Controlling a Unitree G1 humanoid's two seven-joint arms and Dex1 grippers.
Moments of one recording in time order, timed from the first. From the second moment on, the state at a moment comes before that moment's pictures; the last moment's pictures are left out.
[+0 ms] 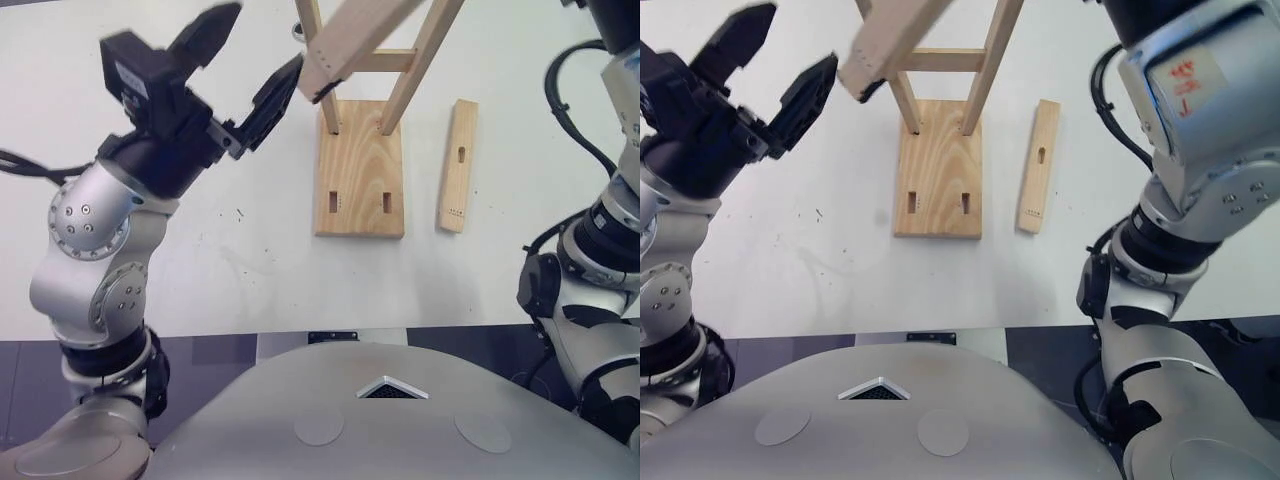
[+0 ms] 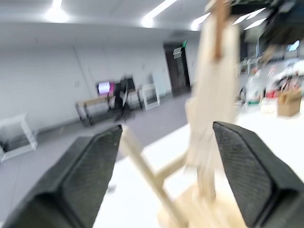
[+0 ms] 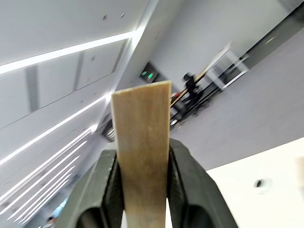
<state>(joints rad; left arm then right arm) 0.04 0.50 0.16 -0.84 -0.62 0.54 -0.39 -0.54 -0.42 -0.22 -0.57 1.81 0.54 -0.72</state>
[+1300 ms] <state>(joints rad) 0.09 0.35 -0.28 -0.34 -0.02 0.49 -0.34 0.27 -0.36 -0.15 -0.90 0.94 0.45 -0.24</state>
